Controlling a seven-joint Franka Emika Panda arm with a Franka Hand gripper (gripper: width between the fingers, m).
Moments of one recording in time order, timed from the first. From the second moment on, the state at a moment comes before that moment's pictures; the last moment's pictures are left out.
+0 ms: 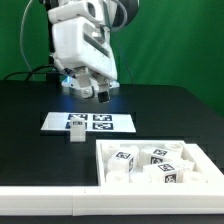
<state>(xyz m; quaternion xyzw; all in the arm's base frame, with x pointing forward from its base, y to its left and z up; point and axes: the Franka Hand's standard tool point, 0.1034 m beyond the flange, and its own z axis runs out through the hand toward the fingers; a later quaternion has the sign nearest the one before) 0.486 -0.026 0.103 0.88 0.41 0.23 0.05</state>
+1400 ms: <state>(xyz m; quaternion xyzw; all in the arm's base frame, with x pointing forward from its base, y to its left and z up) 0.467 -0.054 0.072 0.99 0.06 0.11 -0.06</state>
